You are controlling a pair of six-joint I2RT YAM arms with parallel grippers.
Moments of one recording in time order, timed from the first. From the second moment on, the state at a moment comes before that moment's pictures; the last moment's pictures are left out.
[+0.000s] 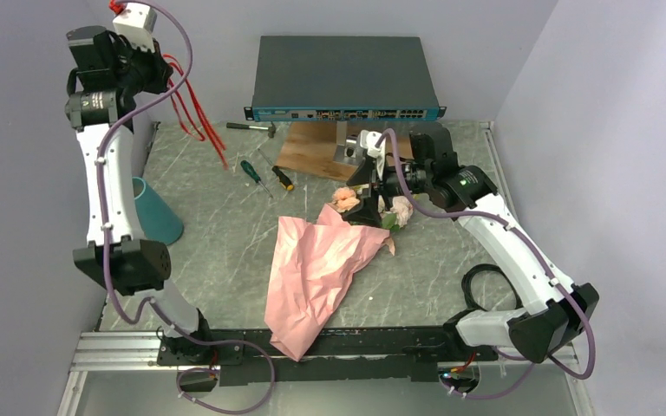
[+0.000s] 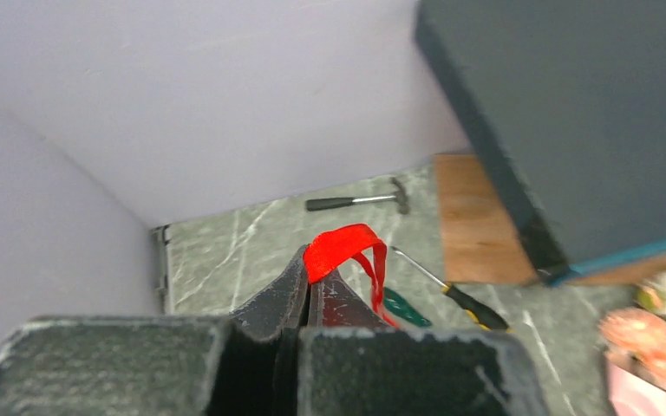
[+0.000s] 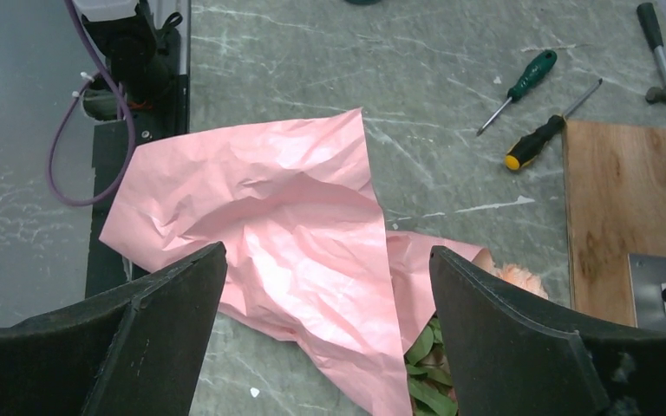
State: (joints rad) left arm 0.19 1.68 2.15 -0.68 0.44 0.13; right arm 0.51 1.28 1.38 -0.64 -0.87 -0.41
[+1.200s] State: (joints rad) left arm 0.19 1.56 1.53 -0.42 0.56 0.18; right arm 0.31 1.28 1.01 -0.65 -0.80 -0.28
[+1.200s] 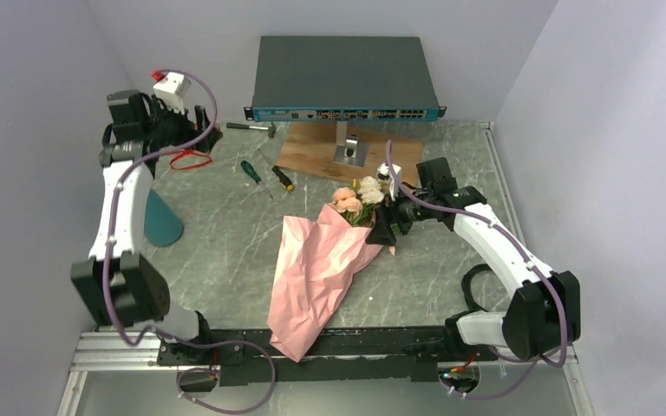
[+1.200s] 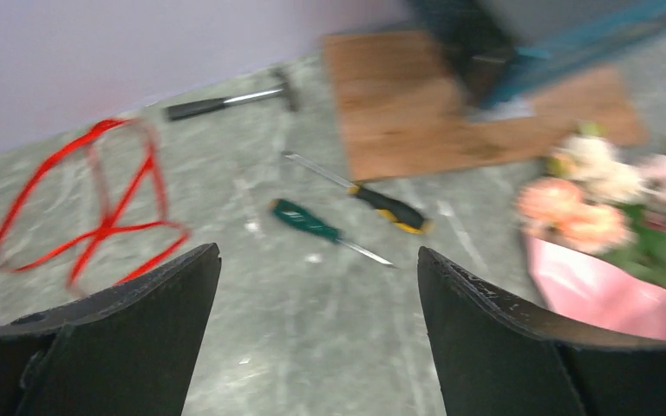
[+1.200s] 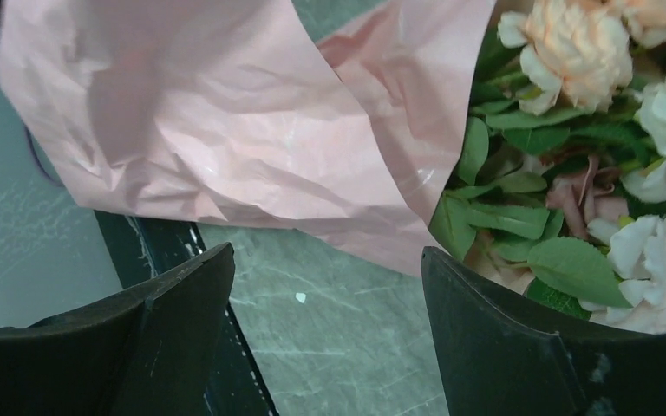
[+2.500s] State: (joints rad) left arm -0.23 1.32 0.94 -0.34 1.08 -0.12; right arm 0.36 1.73 1.15 -0.37 -0.55 -0.25
